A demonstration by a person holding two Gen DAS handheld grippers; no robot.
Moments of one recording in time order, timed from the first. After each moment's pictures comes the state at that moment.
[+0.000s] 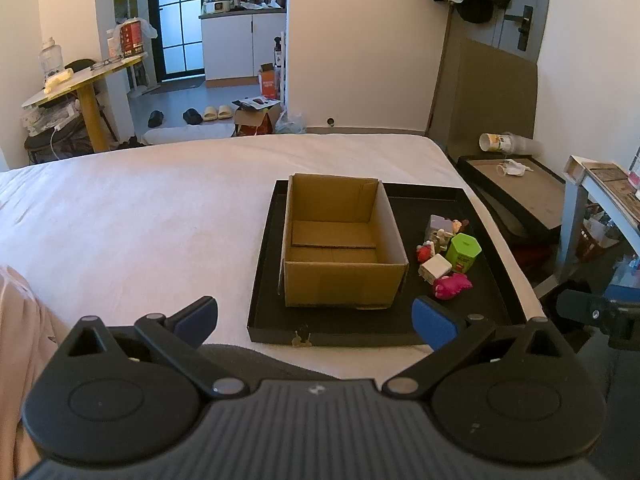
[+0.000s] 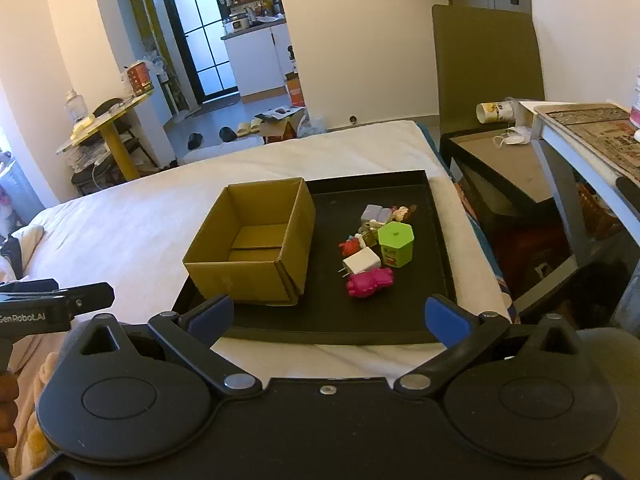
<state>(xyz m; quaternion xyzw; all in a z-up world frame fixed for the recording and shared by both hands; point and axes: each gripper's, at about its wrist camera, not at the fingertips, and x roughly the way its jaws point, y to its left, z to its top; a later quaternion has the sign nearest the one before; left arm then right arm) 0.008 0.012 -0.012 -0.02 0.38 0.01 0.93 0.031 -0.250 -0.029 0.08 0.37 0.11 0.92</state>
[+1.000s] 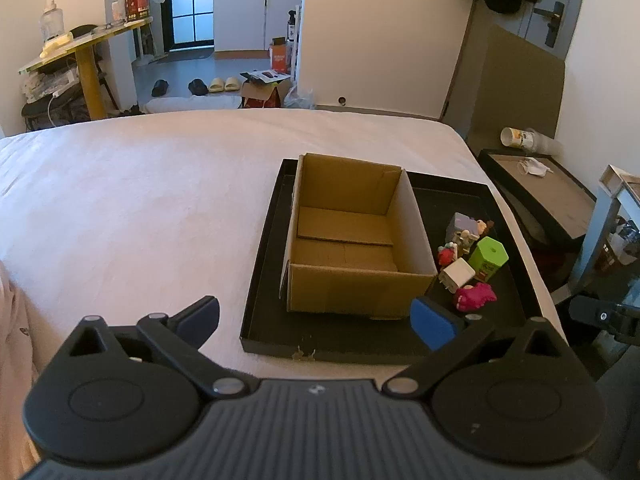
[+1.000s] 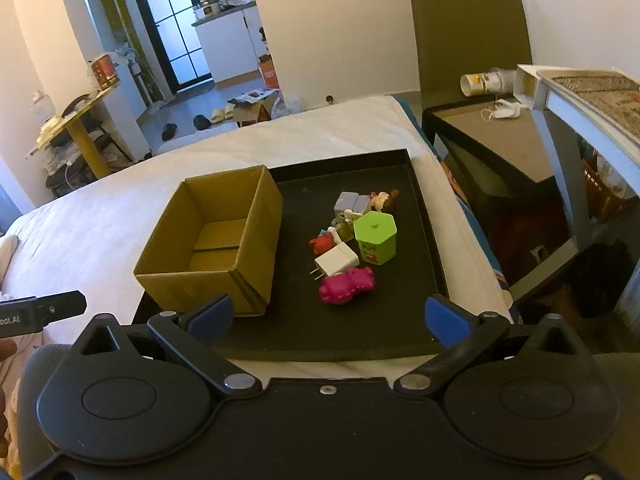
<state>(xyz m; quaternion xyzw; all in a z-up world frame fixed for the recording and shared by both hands) 0.066 0.029 -0.048 -0.05 0.41 0.03 0.91 0.089 -0.261 -0.068 0.09 0.41 0.08 0.90</state>
